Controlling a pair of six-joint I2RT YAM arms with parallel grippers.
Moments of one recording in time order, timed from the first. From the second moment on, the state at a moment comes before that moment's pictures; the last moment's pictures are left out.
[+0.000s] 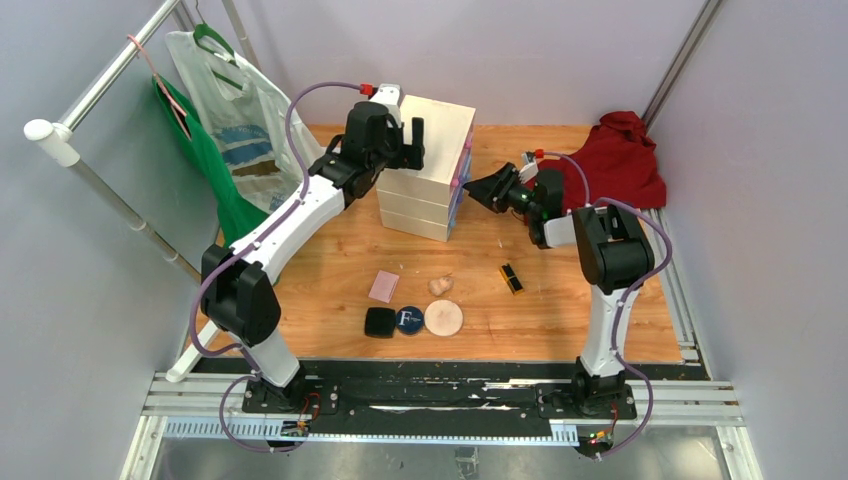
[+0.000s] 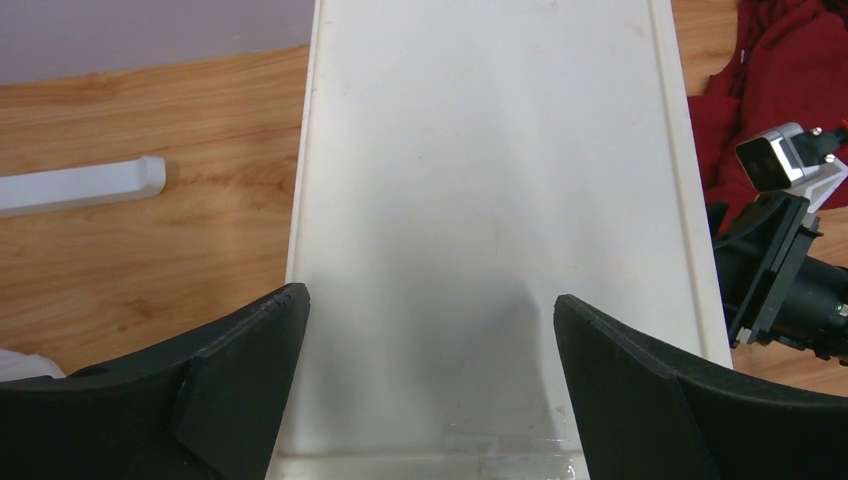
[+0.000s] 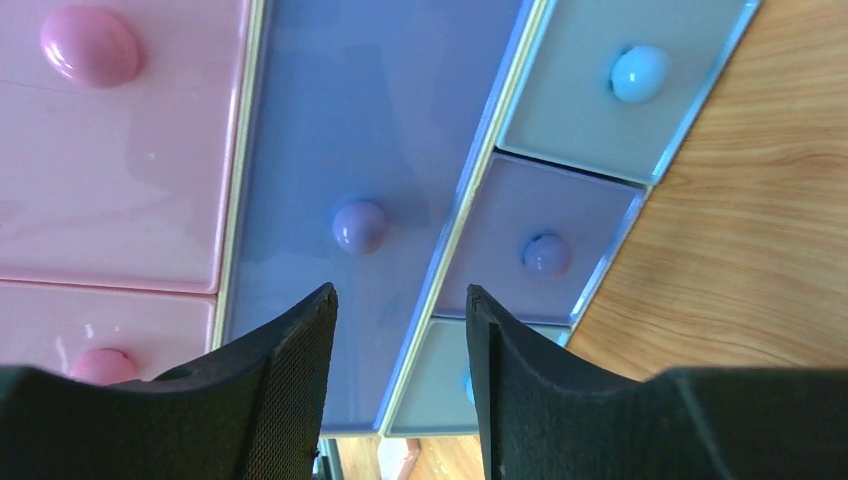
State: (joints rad) left arm -0.49 1.68 1.54 -0.25 -0.14 -0.21; right arm 0.19 2.05 1.00 0.92 -0.69 1.07
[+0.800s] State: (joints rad) left arm -0.49 1.68 1.54 -0.24 -0.16 -0.20; right arm 0.19 2.13 1.12 1.11 -0.74 1.26
